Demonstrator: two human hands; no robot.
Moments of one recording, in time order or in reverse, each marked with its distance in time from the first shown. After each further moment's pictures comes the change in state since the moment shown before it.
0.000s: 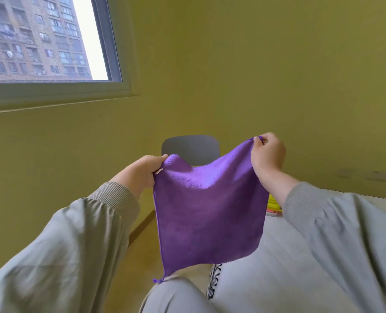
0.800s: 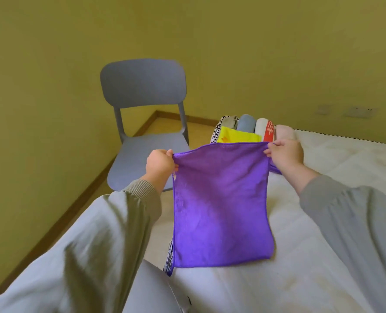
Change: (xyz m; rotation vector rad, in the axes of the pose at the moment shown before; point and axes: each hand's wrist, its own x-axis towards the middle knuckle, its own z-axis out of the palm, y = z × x) left_hand 0.163 -0.157 0.173 0.371 0.094 0.000; right_hand 0.074 0.288 0.010 -0.248 -0.290 0.429
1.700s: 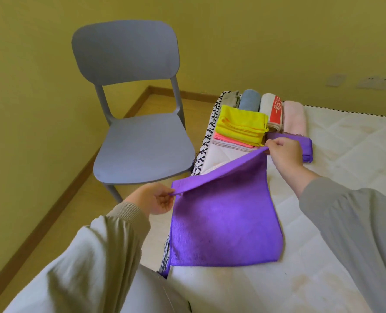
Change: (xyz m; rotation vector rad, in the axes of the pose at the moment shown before) left_hand 0.036 -0.101 0.032 -0.381 -0.386 -0.833; right_hand 0.016 0.043 0.043 -0.057 0.029 0.035
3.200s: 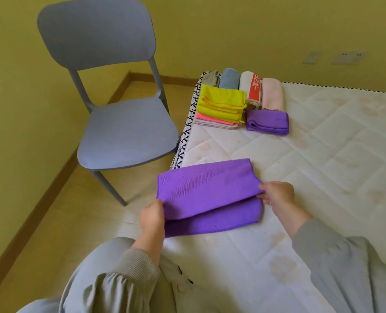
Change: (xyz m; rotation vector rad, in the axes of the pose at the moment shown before) left_hand -0.013 -0.121 0.023 -0.091 0.394 0.327; right_hand -0.103 0.122 -0.023 0.249 -0.037 0.602
